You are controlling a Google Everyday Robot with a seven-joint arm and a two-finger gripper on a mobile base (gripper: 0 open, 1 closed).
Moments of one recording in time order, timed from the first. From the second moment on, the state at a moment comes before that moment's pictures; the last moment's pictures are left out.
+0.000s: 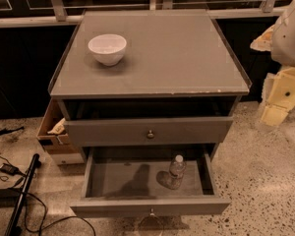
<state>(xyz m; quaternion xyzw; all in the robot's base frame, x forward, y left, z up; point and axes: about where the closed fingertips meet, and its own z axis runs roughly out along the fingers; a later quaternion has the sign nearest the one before) 0.438 -0.217 0.977 -0.60 0.78 -0.03 0.16</state>
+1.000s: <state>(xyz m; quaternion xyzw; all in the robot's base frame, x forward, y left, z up) 0.440 -0.215 0.963 -0.60 0.78 -0.03 0.17</state>
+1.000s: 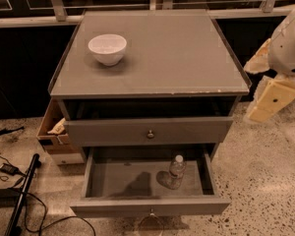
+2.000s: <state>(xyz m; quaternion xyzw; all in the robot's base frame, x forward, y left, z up) 0.453 -0.189 0.839 -0.55 0.79 0.06 0.26</state>
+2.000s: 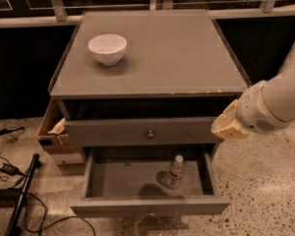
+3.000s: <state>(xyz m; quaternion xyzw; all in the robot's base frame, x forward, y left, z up) 0.462 -0.205 0.756 -0.54 0.79 0.06 0.26</state>
